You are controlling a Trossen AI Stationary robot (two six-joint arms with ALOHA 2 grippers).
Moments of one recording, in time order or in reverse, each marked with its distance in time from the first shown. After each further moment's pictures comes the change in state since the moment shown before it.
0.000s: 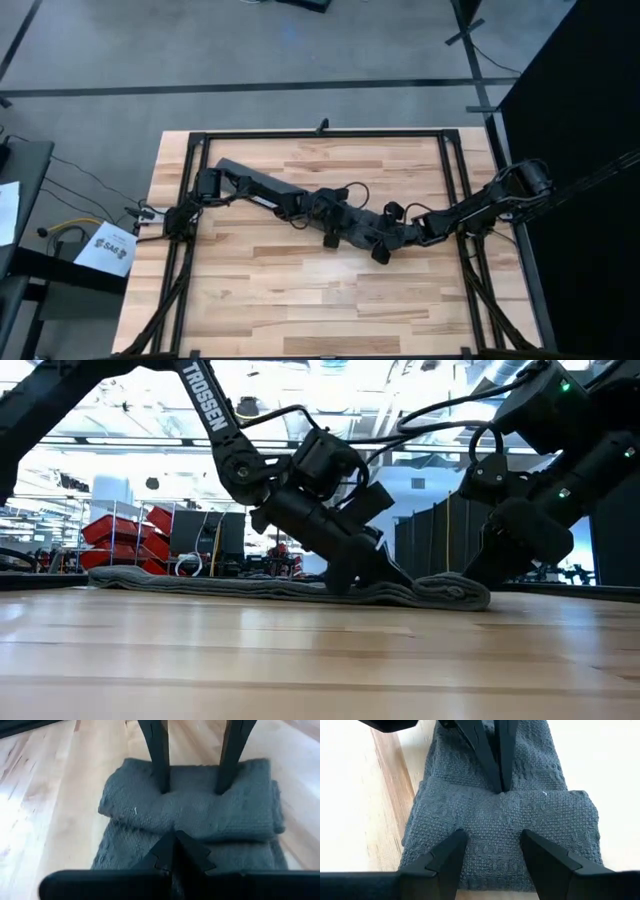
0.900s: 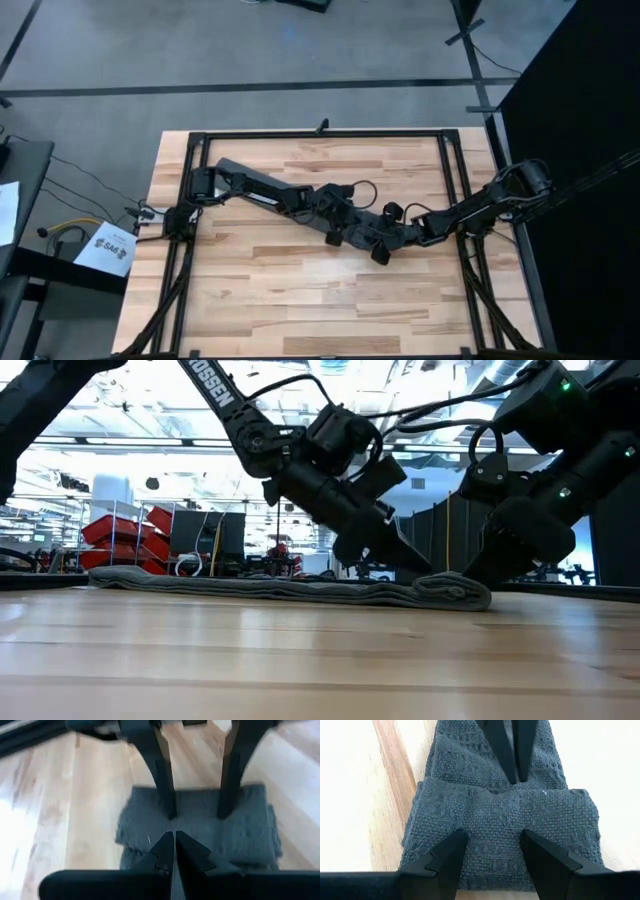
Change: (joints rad) left arm -0.008 -0.052 0.101 -0.199 -0.003 0.071; right arm 0.001 0.000 0.000 -0.001 -0.009 0.000
